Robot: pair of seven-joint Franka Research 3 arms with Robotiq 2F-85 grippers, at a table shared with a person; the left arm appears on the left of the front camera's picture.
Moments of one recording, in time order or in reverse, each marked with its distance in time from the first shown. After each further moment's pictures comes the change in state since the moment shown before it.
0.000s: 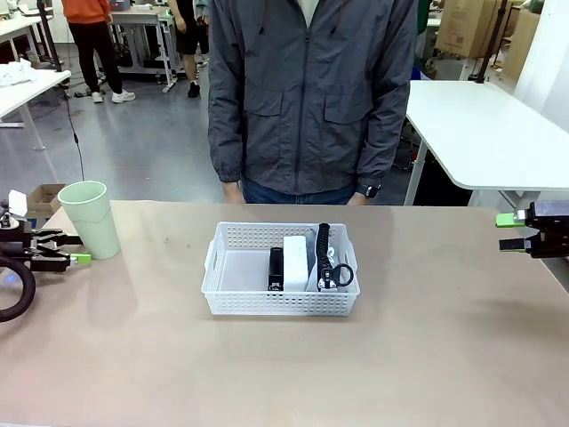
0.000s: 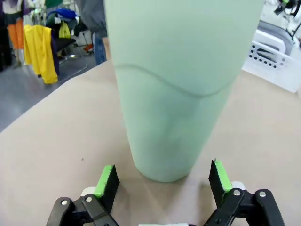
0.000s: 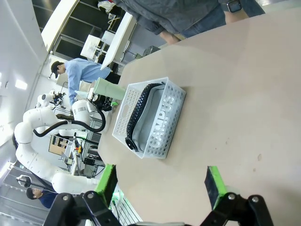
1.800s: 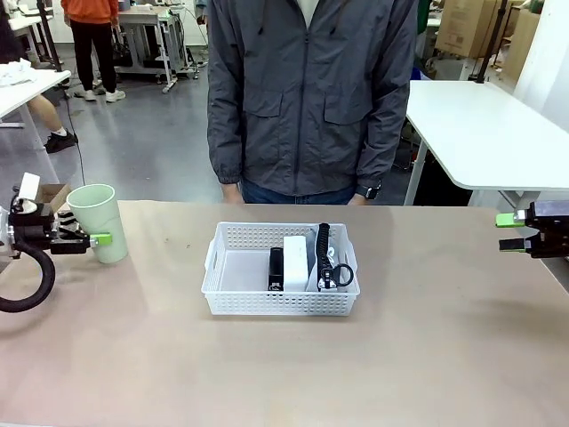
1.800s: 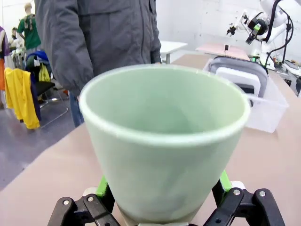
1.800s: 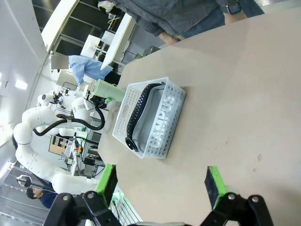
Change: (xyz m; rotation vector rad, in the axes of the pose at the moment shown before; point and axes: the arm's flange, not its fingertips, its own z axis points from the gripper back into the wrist) left arm 0.046 -0.012 -0.035 -0.127 -0.208 -0.049; right arm 0.000 0.000 0.000 0.000 0.000 0.000
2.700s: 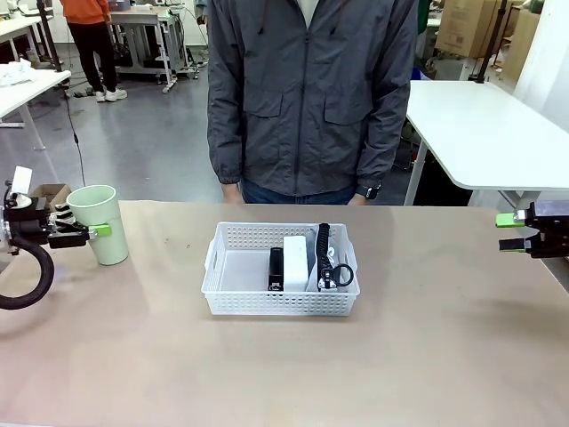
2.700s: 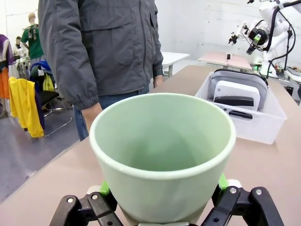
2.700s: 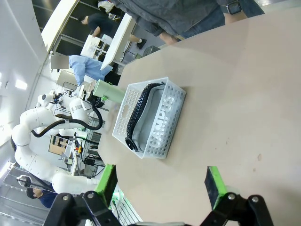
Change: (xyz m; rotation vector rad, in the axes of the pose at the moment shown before) left arm 0.013 -0.006 0.002 0.019 -0.042 -0.012; right arm 0.000 0.000 0.000 0.000 0.000 0.000
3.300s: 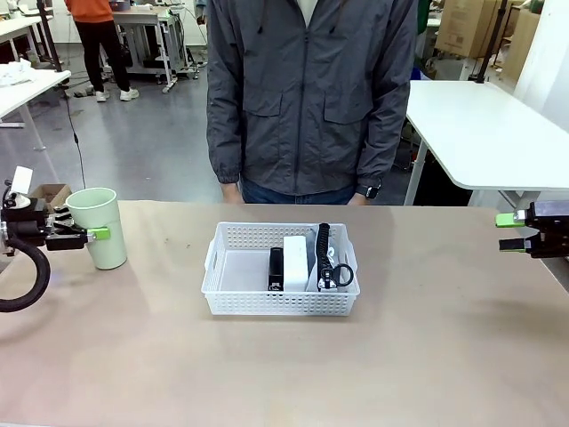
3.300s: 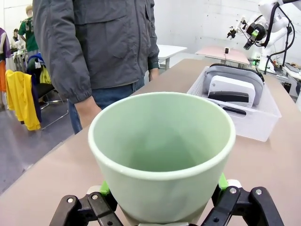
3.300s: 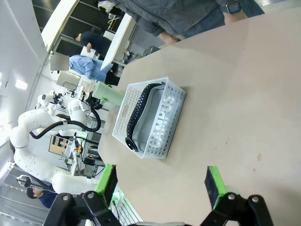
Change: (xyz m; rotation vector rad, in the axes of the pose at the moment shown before) left arm 0.006 -0.011 0.002 -0.011 0.040 0.019; right arm 0.000 0.000 0.000 0.000 0.000 0.000
